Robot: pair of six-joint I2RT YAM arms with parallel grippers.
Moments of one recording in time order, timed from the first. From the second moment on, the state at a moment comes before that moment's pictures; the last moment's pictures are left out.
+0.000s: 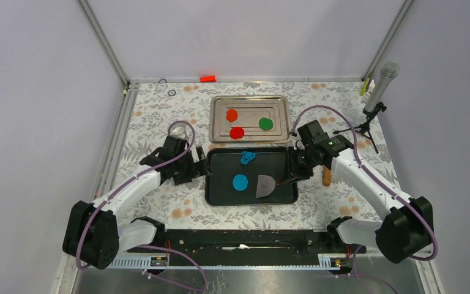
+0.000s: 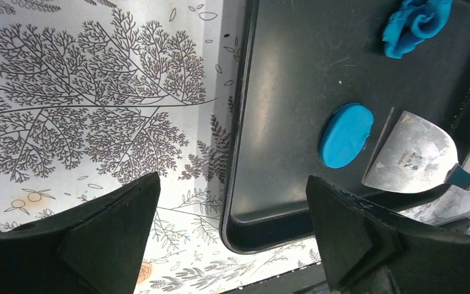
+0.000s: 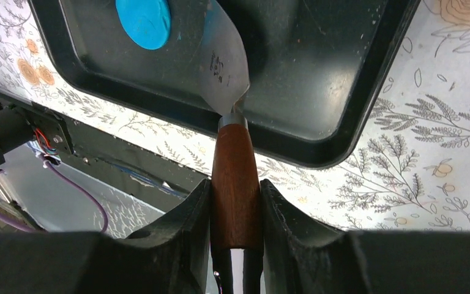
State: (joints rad) left arm -0.37 1.15 0.66 -0.50 0.17 -0.66; right arm 0.46 1.23 0.96 -0.93 -0.32 0.44
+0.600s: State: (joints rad) left arm -0.45 1.26 0.58 -0.33 0.09 -0.72; right arm 0.44 1.35 0.96 -0.82 -0.42 0.44
